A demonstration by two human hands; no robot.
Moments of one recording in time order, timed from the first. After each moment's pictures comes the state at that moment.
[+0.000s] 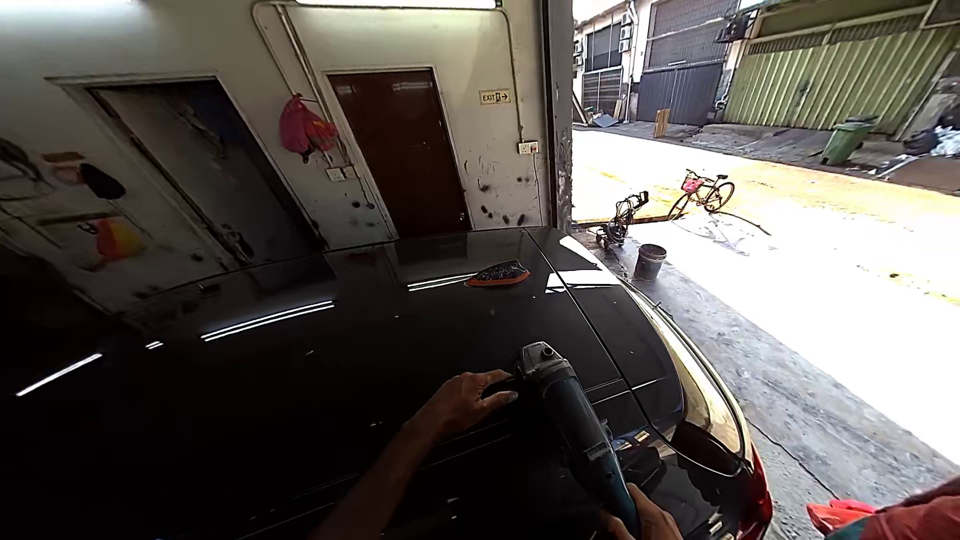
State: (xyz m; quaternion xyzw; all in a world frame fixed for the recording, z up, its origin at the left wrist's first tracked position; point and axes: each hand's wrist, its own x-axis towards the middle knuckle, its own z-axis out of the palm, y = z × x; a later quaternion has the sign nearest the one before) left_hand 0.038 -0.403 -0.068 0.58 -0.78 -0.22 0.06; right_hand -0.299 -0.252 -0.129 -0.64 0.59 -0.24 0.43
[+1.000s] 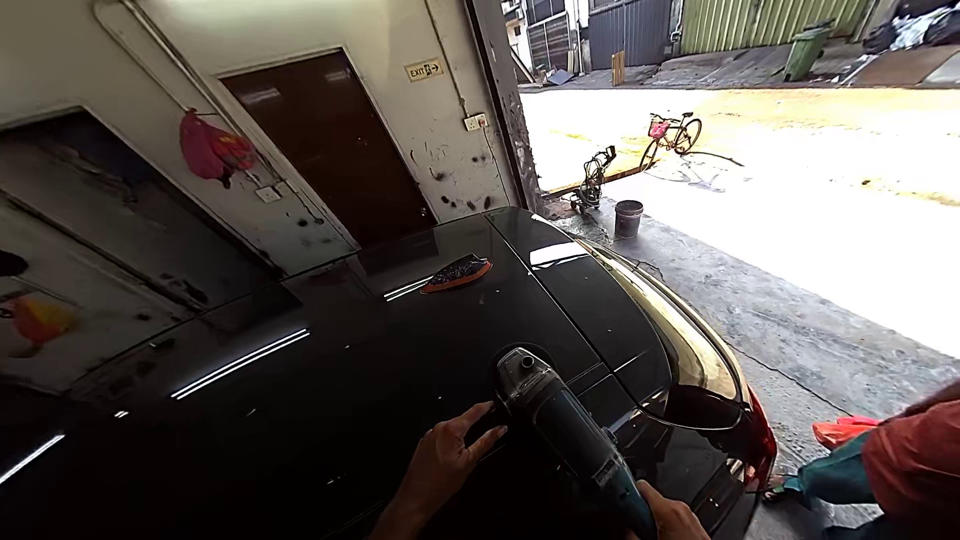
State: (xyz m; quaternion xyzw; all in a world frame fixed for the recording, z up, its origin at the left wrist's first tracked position) left_hand 0.001 -0.385 -0.114 0.61 -0.76 -0.17 0.14; right_hand -0.337 -0.269 -0.172 -0.66 0.61 -0.20 0.38
